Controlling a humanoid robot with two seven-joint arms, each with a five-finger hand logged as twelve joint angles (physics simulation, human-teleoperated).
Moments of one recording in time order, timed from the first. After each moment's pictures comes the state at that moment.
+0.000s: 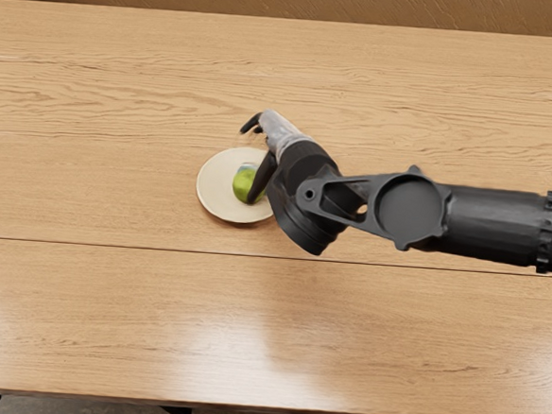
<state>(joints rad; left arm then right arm) 0.00 0.00 -0.28 -0.14 0.00 -0.12 0.30 1.40 0.00 -0.12 1.17 -0.59 -0.61 -0.61</state>
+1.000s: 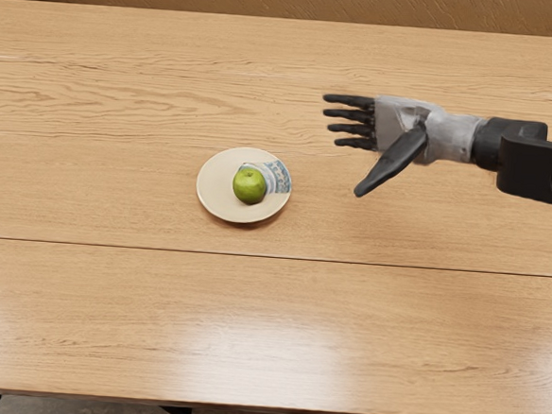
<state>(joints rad) 0.00 0.00 -0.28 -0.14 0.00 -0.12 0.30 0.78 -0.46 1.02 1.23 -0.41 0.50 -0.61</state>
